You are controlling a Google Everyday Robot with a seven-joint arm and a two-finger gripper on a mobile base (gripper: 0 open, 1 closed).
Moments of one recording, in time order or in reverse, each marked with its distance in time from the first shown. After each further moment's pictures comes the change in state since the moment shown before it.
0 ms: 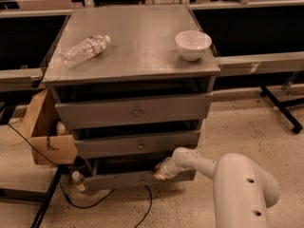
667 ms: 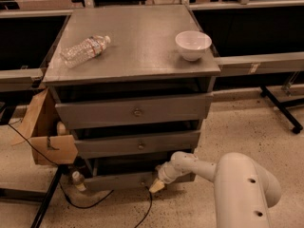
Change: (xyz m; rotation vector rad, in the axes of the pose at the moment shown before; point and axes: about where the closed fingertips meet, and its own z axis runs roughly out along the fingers) arm 0.001 0.022 0.002 -0.030 0.009 -0.013
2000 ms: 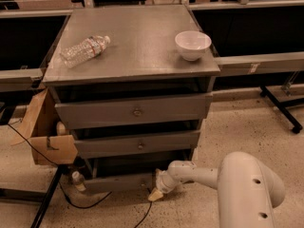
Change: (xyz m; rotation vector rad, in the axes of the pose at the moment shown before) arm 0.004 0.054 0.013 -0.044 0.020 -0.070
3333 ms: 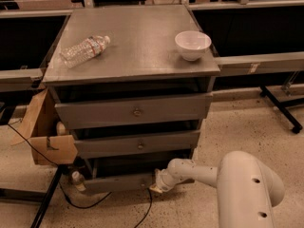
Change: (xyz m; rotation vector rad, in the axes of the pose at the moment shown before) arm -0.004 -0.005 -0.004 -0.004 0.002 -0.004
